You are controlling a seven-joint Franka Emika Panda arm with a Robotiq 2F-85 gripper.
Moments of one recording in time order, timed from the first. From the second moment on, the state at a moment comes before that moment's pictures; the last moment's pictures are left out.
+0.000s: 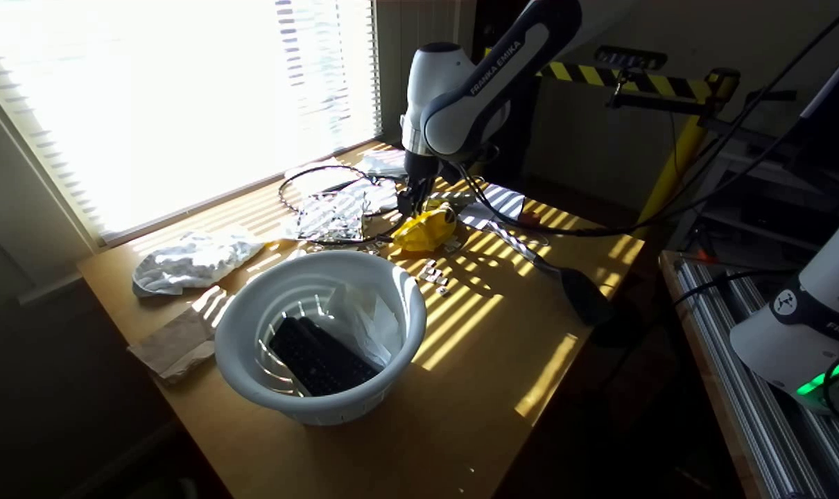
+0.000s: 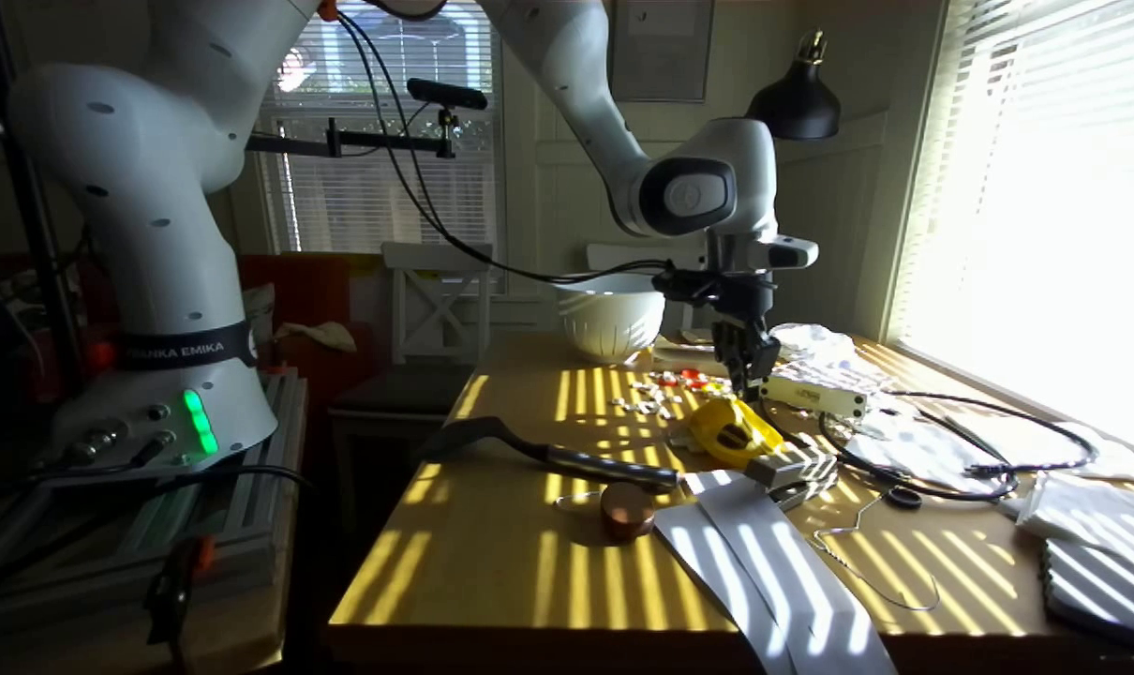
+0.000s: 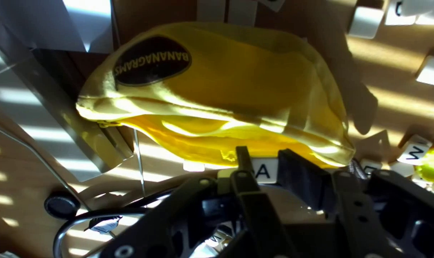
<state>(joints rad) -0.23 0.64 -0.07 -1.82 0.00 2.62 -0.03</state>
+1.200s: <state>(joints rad) -0.24 0.74 -0.05 -1.67 0.04 2.20 -0.15</state>
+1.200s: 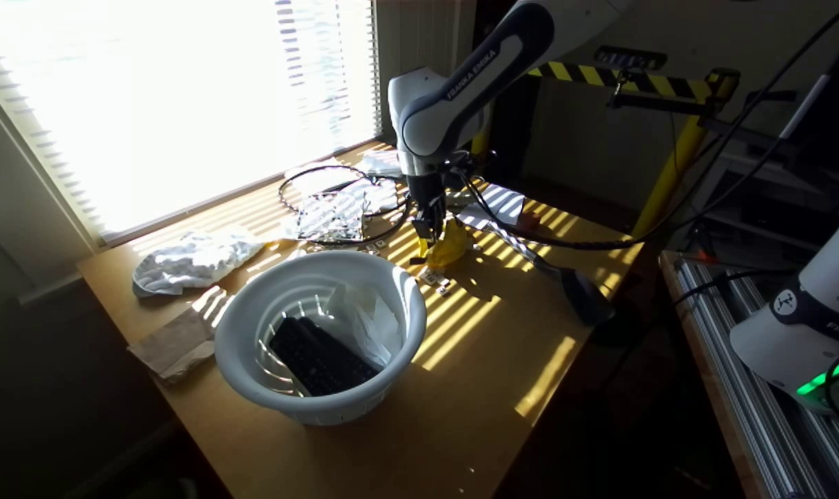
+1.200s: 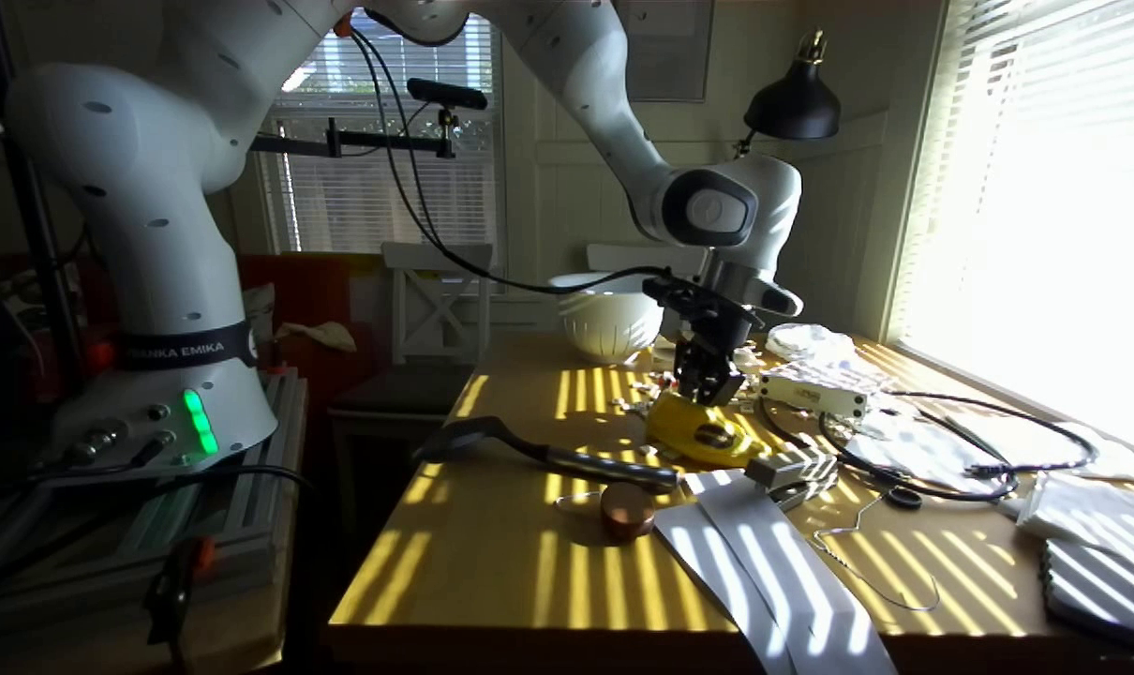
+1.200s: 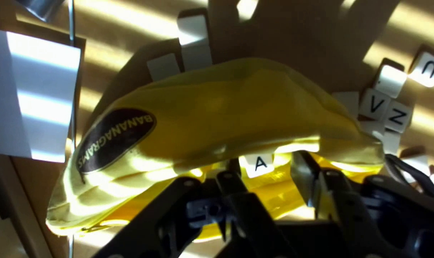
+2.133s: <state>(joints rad) -0.18 0.75 -0.09 -1.67 0.01 2.57 -0.13</state>
